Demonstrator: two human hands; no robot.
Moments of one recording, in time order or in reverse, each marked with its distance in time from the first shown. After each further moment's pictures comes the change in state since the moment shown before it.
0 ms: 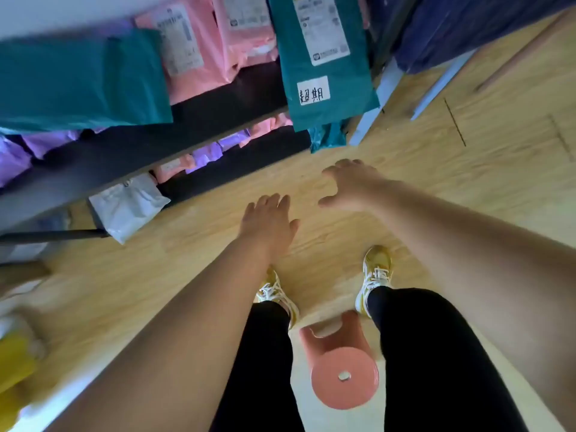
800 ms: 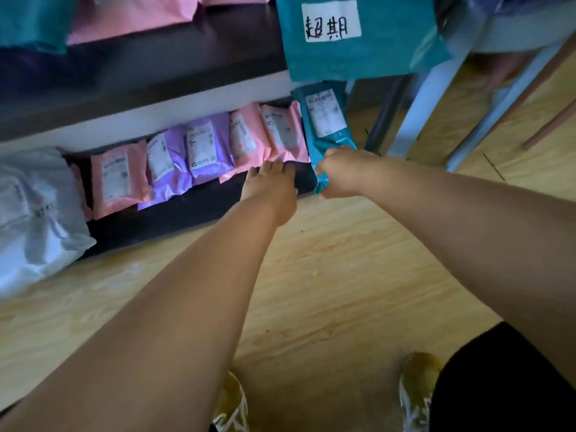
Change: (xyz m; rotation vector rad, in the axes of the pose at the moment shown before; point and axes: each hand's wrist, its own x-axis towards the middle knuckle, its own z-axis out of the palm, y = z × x) left_hand 0.267 -0.020 0.100 0.102 0.431 -0.062; right_hand 0.245 0.059 0.080 -0.402 0.256 -0.080
